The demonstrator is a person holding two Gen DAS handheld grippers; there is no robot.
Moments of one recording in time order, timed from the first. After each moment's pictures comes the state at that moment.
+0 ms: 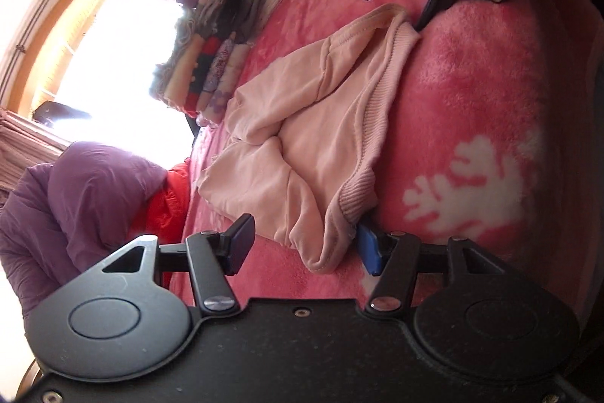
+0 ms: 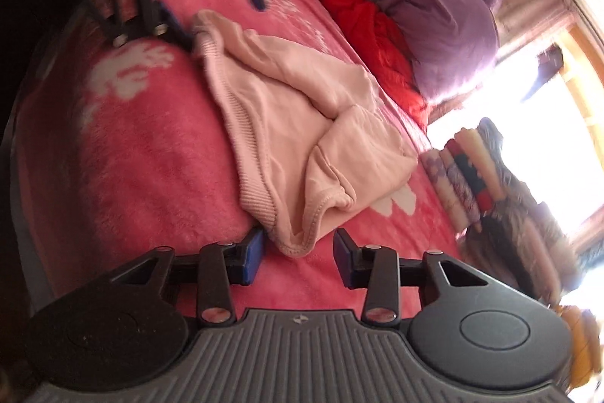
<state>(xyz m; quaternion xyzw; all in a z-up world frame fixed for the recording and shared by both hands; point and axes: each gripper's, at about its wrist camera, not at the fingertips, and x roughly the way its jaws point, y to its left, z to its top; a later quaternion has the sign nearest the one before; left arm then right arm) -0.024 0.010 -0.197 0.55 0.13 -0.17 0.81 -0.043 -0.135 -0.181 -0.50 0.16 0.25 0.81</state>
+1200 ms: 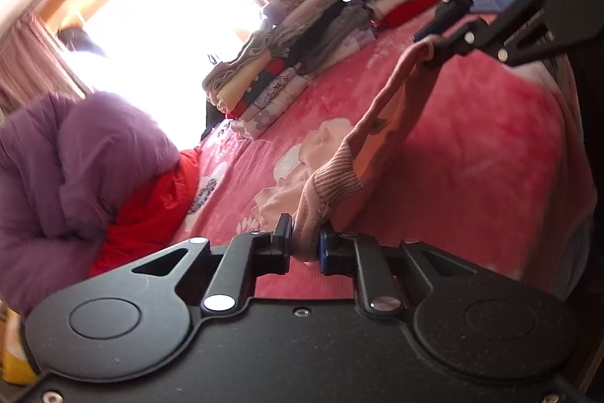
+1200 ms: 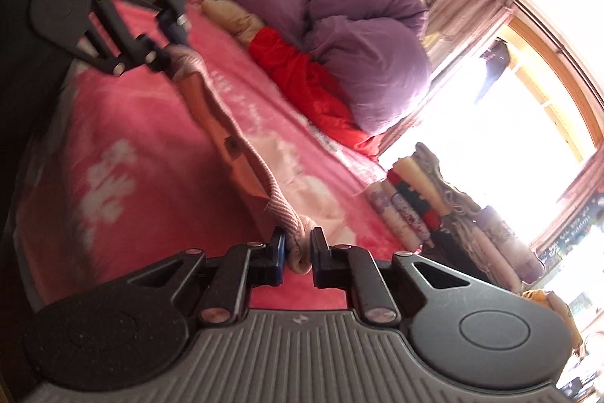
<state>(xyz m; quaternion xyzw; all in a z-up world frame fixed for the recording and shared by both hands) -0.017 0.038 -0.064 0.35 0.16 -0.20 0.90 -0.063 -0.151 -0.072 -0.38 0.11 0.22 0.89</state>
